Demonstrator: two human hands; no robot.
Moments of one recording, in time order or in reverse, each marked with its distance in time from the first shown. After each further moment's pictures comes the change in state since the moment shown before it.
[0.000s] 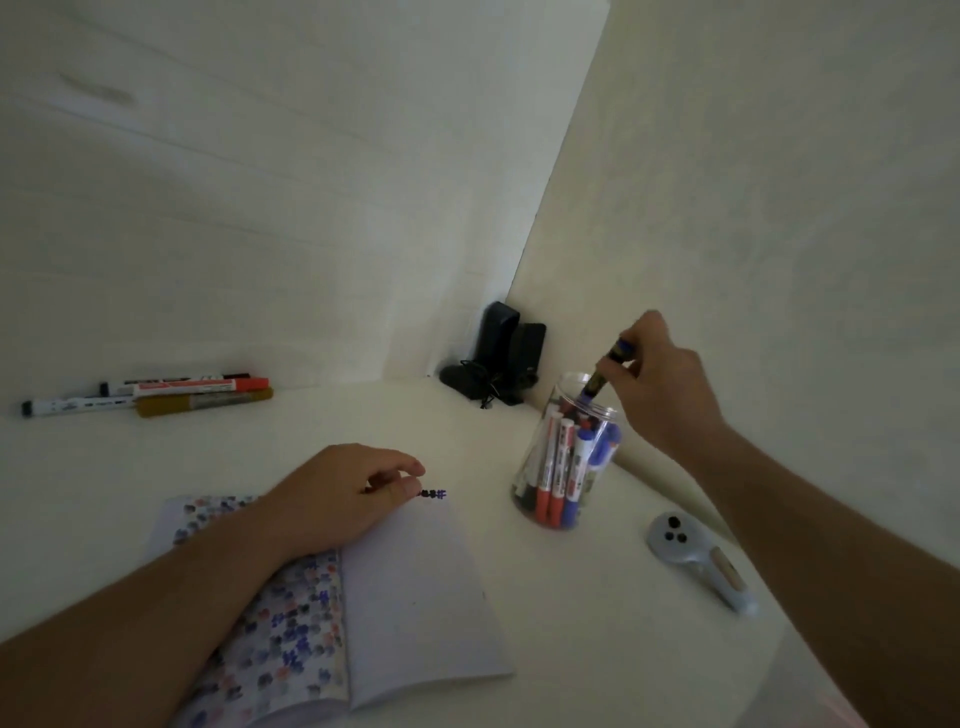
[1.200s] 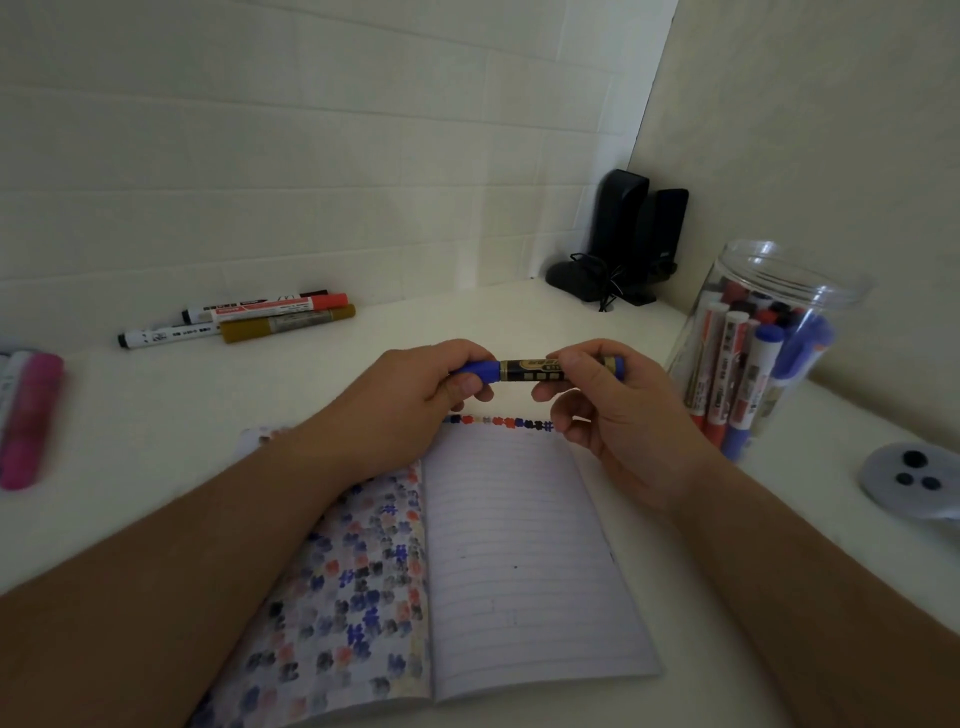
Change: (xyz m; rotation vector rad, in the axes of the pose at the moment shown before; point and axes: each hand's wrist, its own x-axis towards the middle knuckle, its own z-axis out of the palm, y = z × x) left_hand 0.011 -0.010 -0.006 -0.019 -0.040 -0.146; right_hand -0.078 -0.051 0.152 1.240 -0.498 0.455
